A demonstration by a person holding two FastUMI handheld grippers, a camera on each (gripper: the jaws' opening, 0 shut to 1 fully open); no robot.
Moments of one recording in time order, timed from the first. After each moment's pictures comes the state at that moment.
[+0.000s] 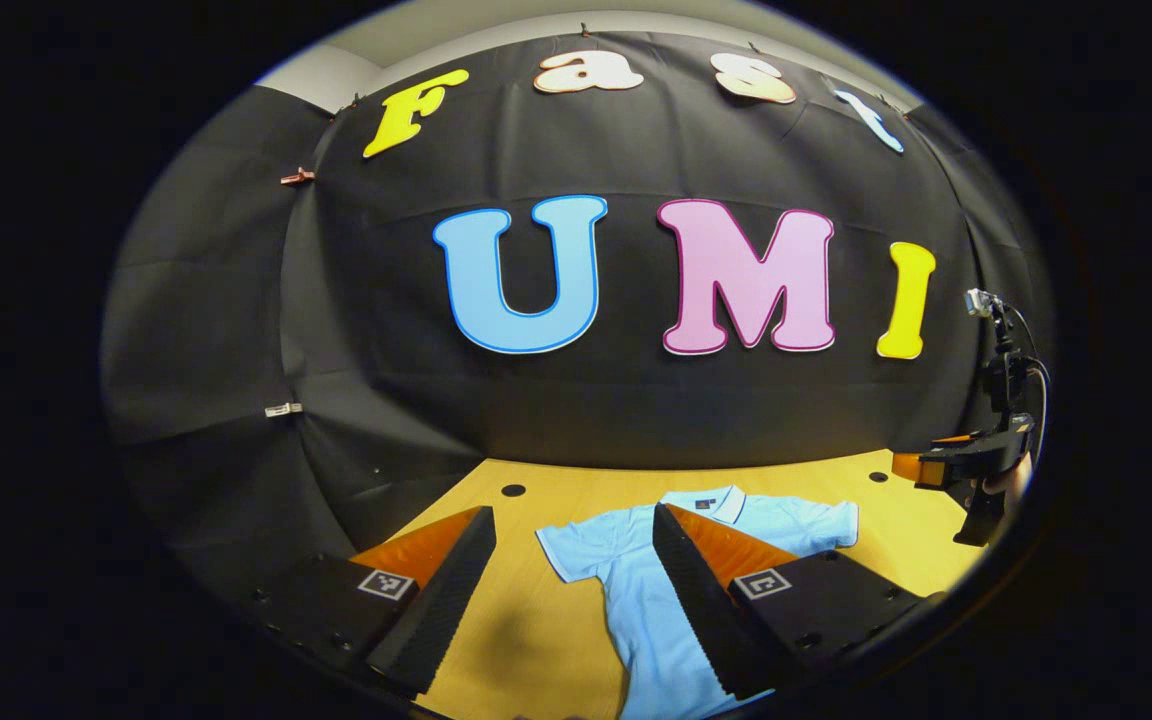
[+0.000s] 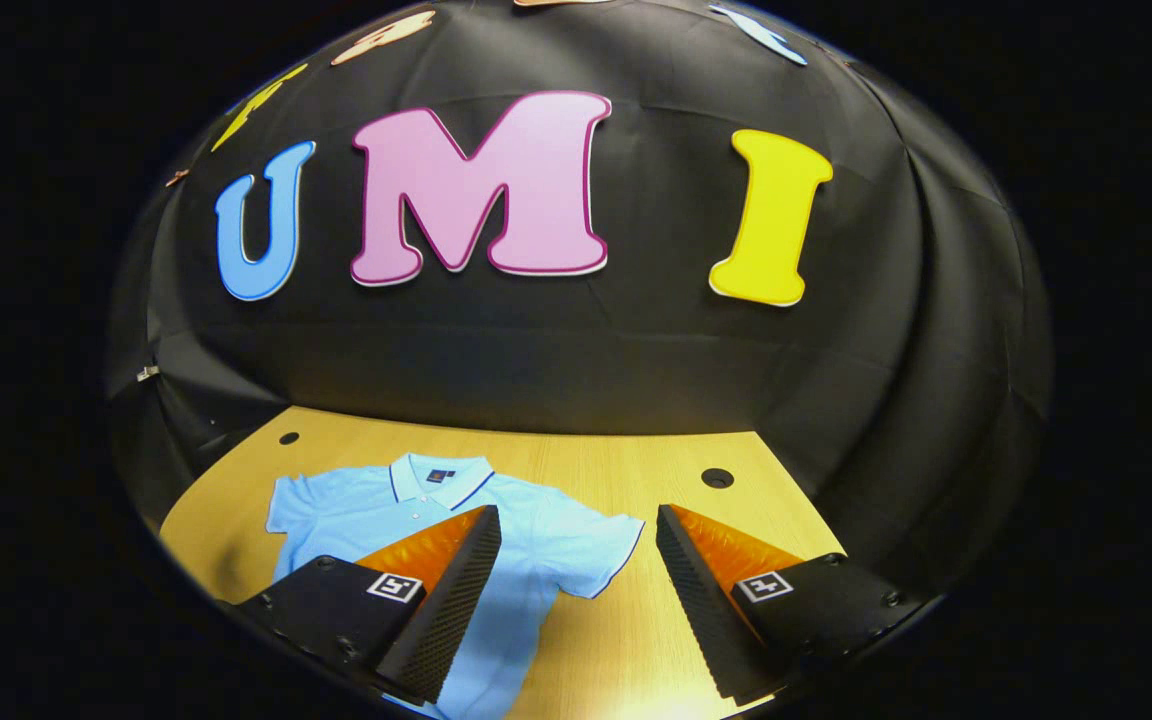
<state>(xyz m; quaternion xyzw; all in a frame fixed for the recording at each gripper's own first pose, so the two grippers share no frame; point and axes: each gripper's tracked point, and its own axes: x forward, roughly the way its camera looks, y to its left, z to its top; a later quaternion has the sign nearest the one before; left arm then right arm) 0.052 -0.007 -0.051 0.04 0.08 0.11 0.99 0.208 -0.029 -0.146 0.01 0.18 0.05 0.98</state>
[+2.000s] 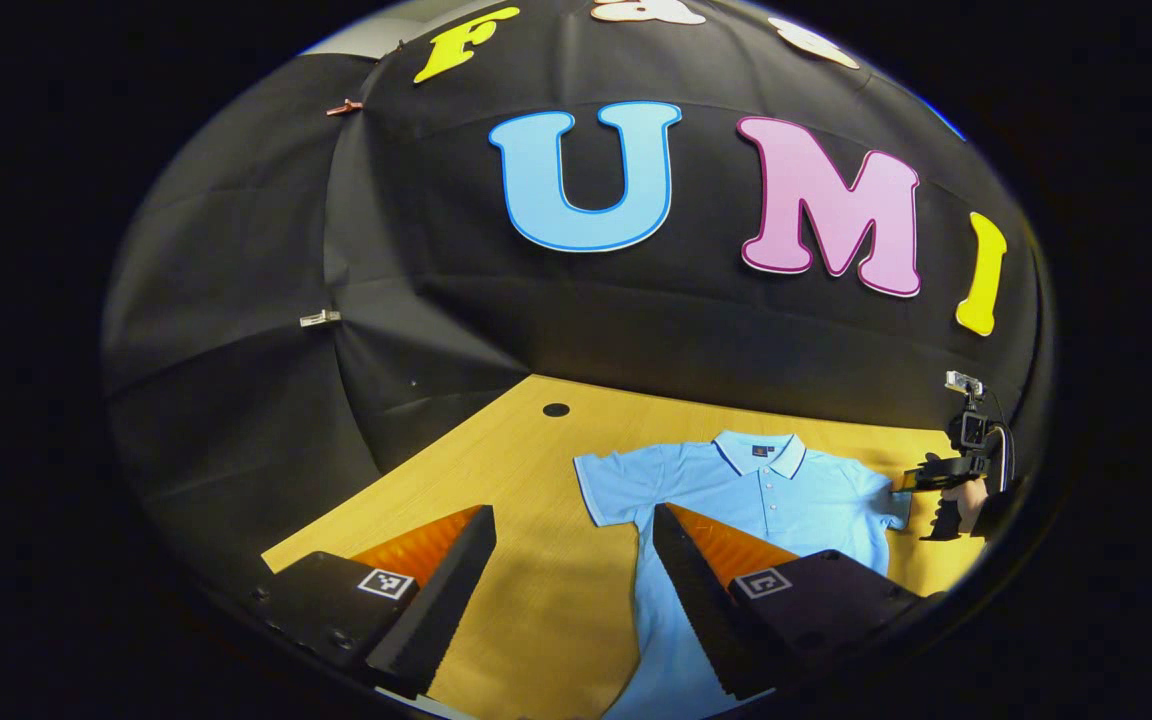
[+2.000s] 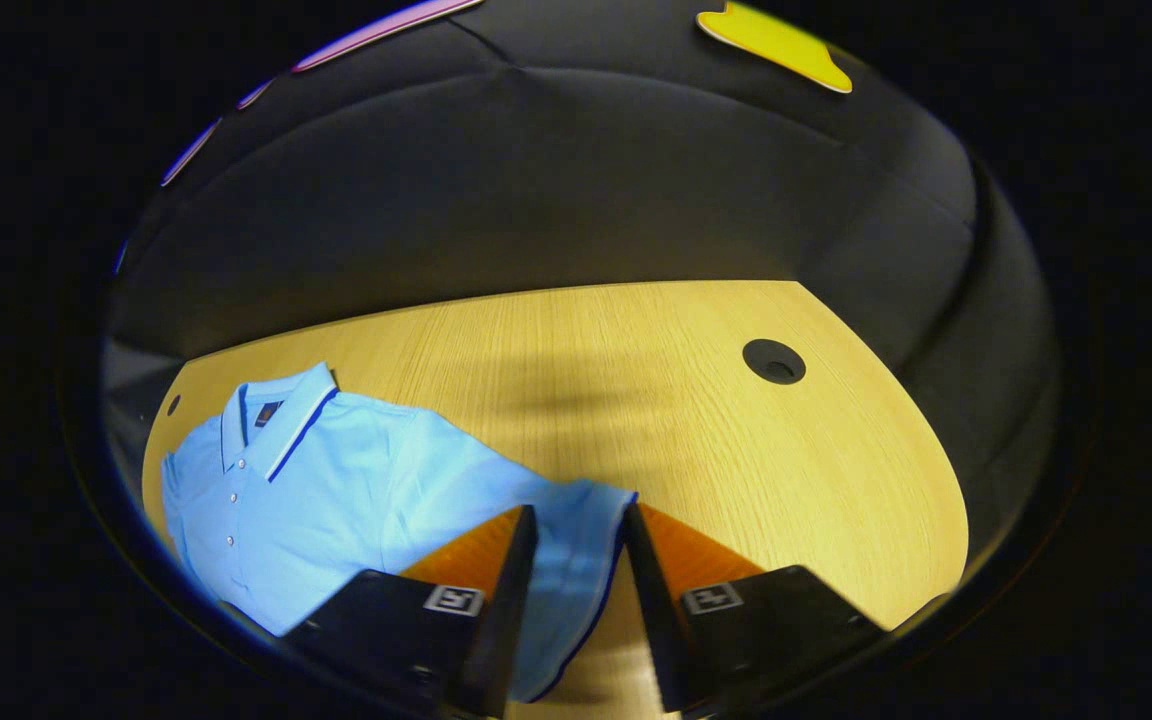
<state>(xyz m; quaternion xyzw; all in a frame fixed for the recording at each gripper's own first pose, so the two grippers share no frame) 0.074 0.022 -0.135 -0.02 0.17 0.19 0.97 0.364 -0.065 -0.361 0.05 0.36 0.00 0.93</state>
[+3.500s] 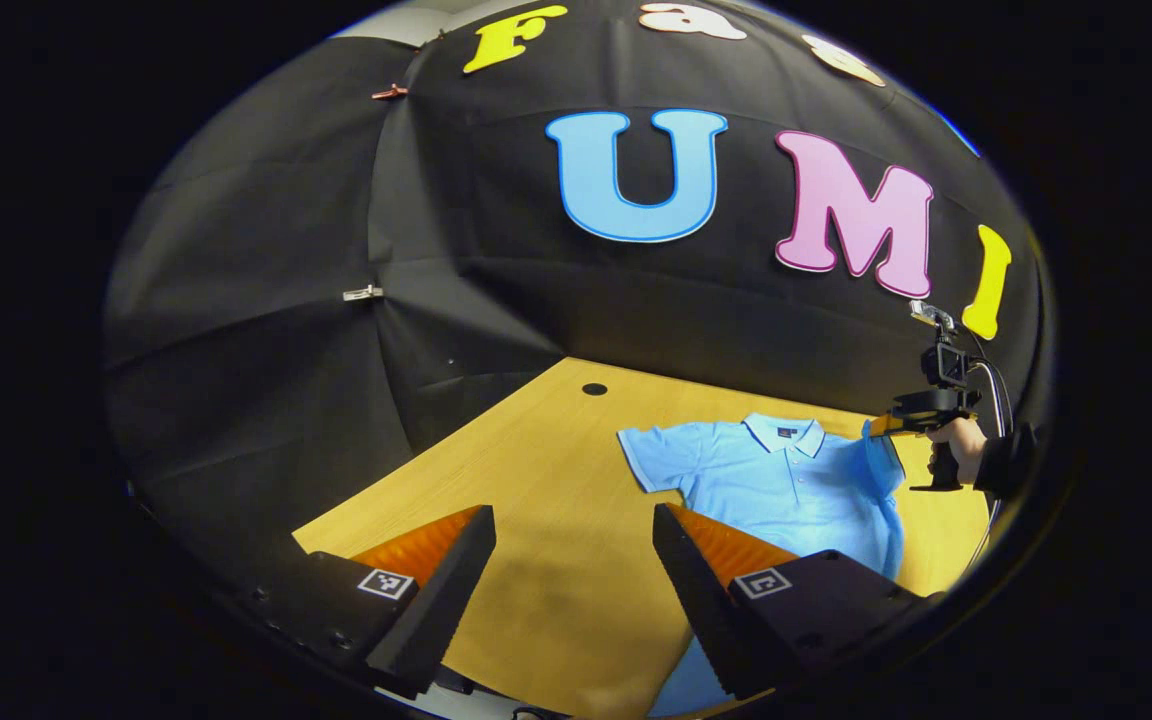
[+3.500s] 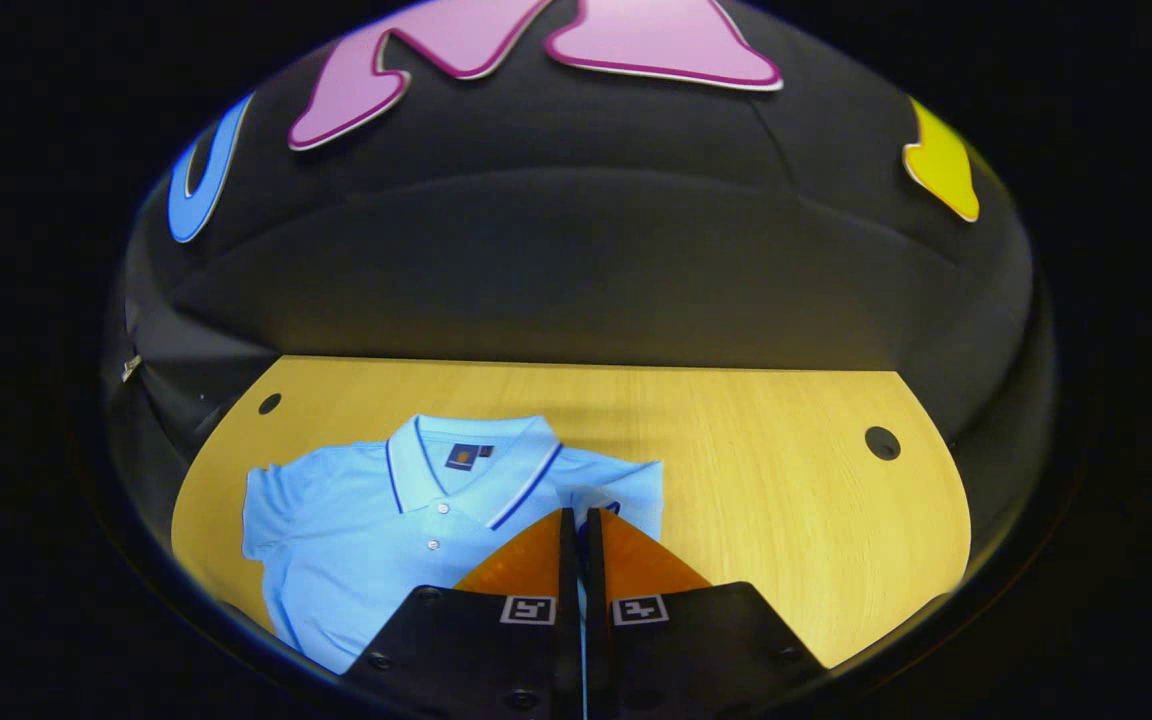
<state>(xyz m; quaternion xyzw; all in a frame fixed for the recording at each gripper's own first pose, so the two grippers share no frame) -0.005 0.074 -0.149 -0.04 0.18 0.21 0.96 0.347 0.112 -0.264 0.01 0.31 0.12 0.94</state>
